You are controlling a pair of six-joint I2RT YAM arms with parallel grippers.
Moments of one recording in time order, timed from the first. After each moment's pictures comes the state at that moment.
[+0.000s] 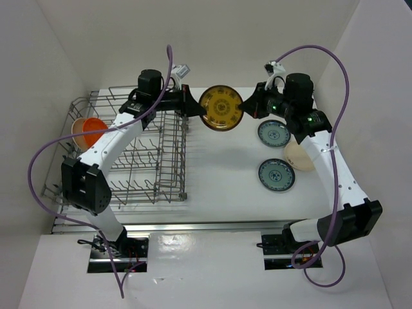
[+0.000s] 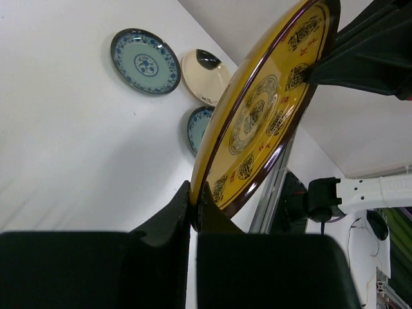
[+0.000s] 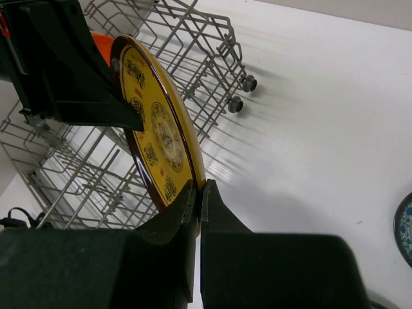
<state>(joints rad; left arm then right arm) -0.35 1.70 1.59 -0.23 0.81 -0.37 0.24 1.34 1.47 -0.45 -0.49 0.23</state>
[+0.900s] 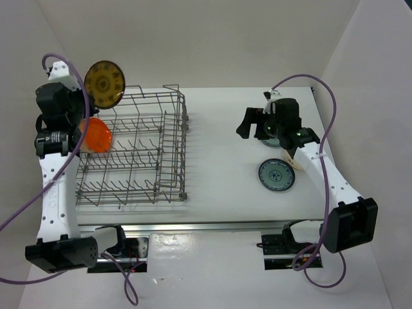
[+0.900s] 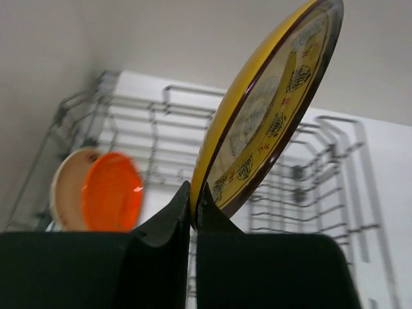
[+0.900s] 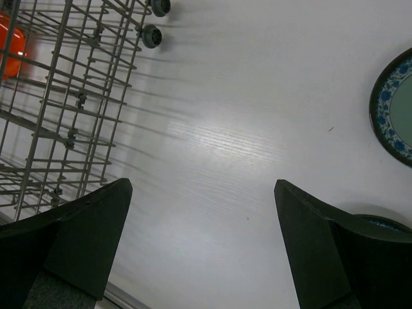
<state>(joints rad) 0.16 1.15 1.45 -0.48 0.08 -0.18 0.24 1.28 1.14 -0.41 -0.26 0.29</state>
